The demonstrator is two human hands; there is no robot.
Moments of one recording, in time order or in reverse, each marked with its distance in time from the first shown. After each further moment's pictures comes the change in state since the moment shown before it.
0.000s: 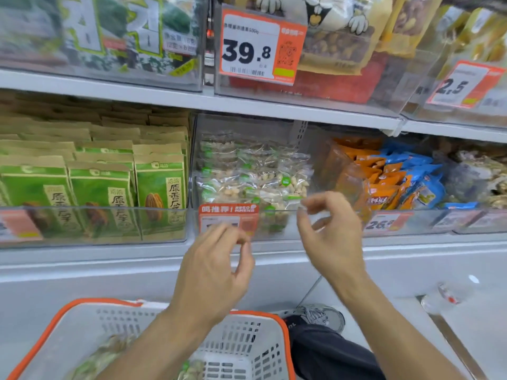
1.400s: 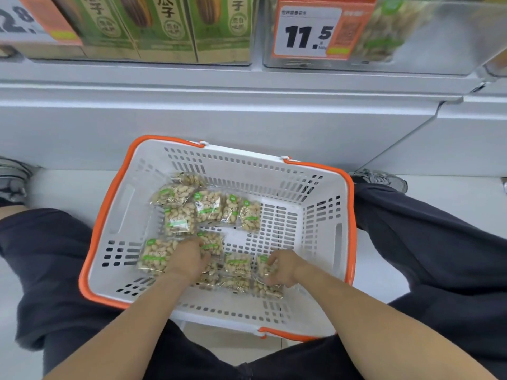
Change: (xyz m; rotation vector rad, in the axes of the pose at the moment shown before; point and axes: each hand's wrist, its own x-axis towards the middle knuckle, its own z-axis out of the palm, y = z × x) left_hand -0.334 -0.157 -0.015 0.327 -0.951 -1.059; right_hand -0.339 0.081 0.140 -0.264 -1.697 0.777
